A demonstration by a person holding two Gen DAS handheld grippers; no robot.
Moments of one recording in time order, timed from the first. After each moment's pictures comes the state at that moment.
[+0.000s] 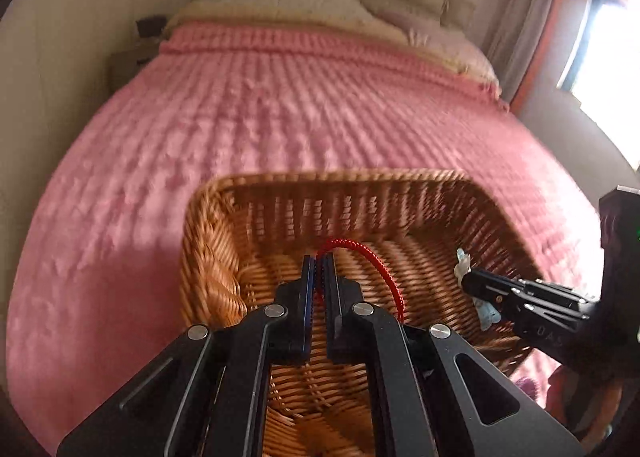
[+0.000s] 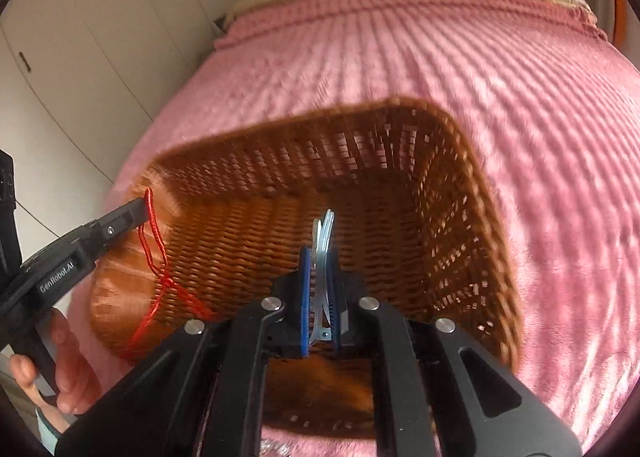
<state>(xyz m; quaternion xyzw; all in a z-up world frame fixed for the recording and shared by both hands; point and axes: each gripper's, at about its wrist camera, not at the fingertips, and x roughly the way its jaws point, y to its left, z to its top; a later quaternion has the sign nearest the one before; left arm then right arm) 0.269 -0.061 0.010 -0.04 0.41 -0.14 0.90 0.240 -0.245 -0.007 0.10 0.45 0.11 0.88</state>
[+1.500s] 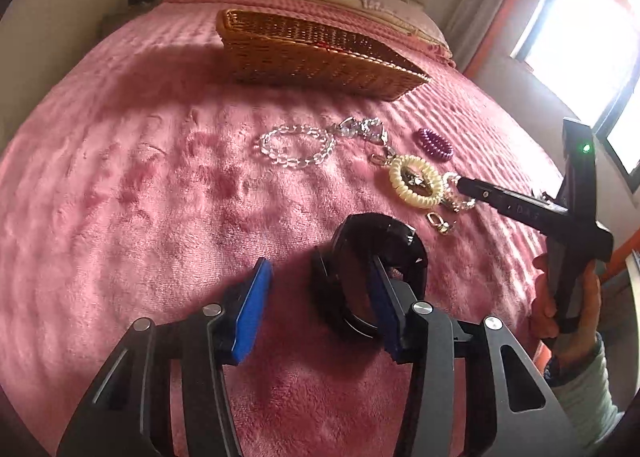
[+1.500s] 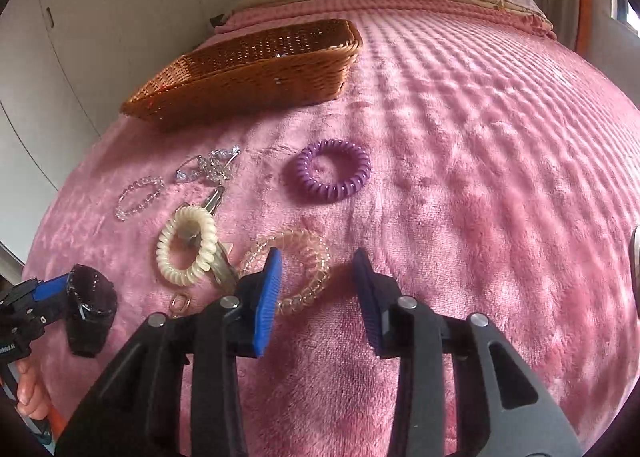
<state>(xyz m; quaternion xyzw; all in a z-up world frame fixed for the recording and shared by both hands) -0.027 -0.025 -0.047 -0.07 0.43 -0.20 0.88 0.007 -0.292 -0.049 0.06 0.41 0.07 0.91</state>
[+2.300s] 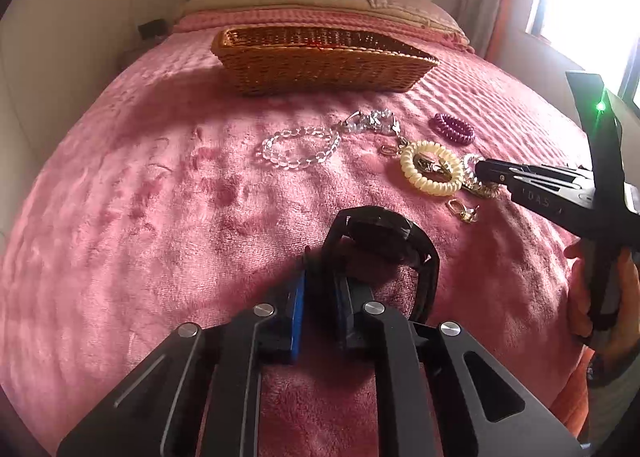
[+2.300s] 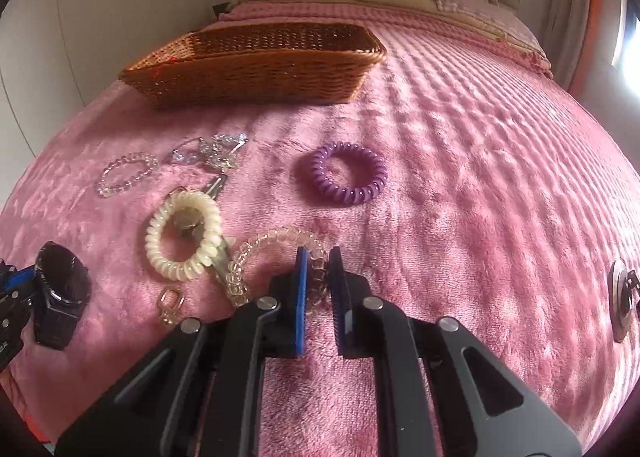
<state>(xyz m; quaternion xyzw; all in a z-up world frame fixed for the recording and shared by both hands) -0.037 -0.053 -0.052 0.01 0.41 -0.15 0.90 0.007 -0.262 -0.056 -0.02 0.40 0.04 0.92</state>
